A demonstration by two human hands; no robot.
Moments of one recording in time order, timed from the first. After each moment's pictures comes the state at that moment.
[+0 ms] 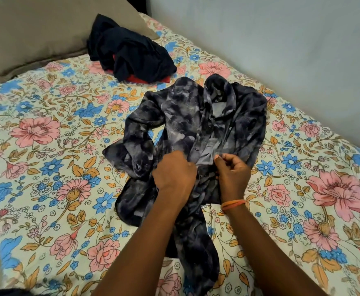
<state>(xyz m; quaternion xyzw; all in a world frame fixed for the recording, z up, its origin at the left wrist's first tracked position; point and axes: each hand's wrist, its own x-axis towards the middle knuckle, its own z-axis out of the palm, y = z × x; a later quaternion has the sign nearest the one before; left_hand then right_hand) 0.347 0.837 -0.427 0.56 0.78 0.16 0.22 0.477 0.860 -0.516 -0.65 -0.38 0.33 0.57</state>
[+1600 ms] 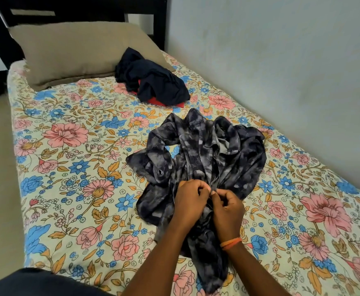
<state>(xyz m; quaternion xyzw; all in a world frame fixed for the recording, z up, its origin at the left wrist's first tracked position) 0.332 0.793 -0.477 0.57 0.63 0.38 0.35 0.439 0.780 -0.499 -0.64 -0.50 0.24 0.53</state>
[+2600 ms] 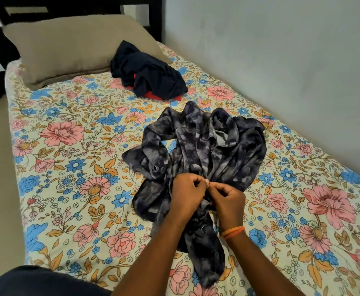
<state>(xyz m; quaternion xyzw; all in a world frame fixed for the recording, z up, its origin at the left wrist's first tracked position) 0.337 0.794 -0.460 0.53 0.65 0.40 0.37 0.447 0.784 -0.490 -0.61 -0.40 0.44 0.53</state>
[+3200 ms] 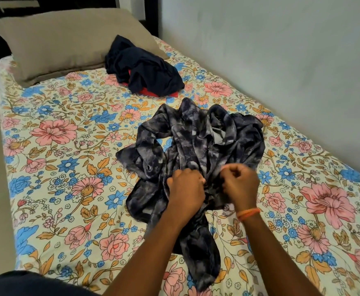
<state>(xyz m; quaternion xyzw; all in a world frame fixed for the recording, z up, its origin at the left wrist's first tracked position) 0.346 0.804 -0.454 0.66 0.69 0.19 0.21 0.485 0.826 -0.456 -0.68 -0.50 0.30 0.45</state>
